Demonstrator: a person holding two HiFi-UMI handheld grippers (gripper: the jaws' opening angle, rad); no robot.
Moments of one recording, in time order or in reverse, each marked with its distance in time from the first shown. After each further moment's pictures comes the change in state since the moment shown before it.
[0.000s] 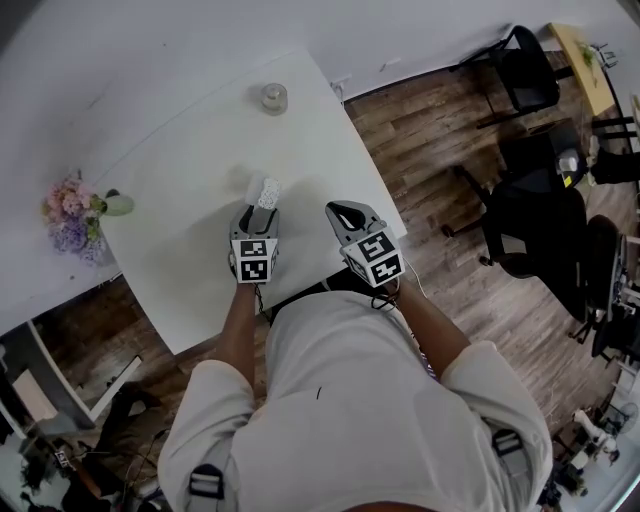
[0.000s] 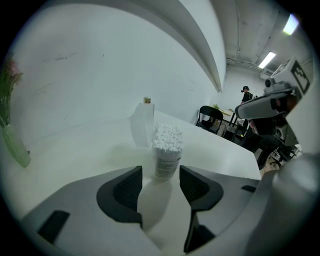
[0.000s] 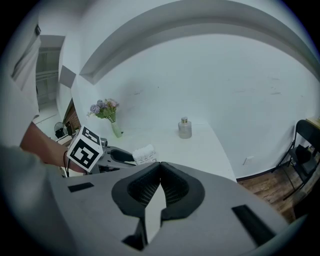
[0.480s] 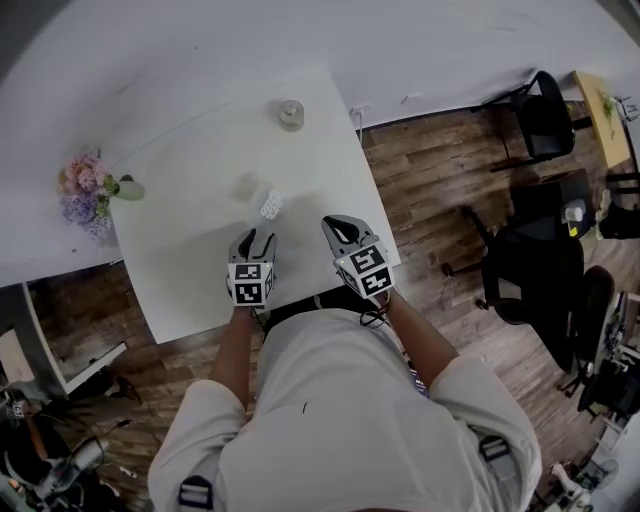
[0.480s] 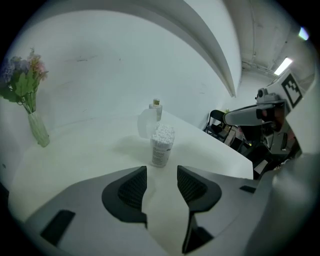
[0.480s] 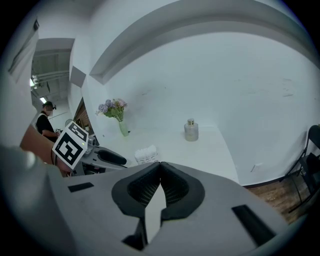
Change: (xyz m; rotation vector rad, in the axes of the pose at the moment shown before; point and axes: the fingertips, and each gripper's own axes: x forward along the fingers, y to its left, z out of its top) left arm -0.040 -0.016 -0.011 -0.139 0.011 0.101; right arm 0.006 -0.006 0.005 -0.066 -0.016 0.100
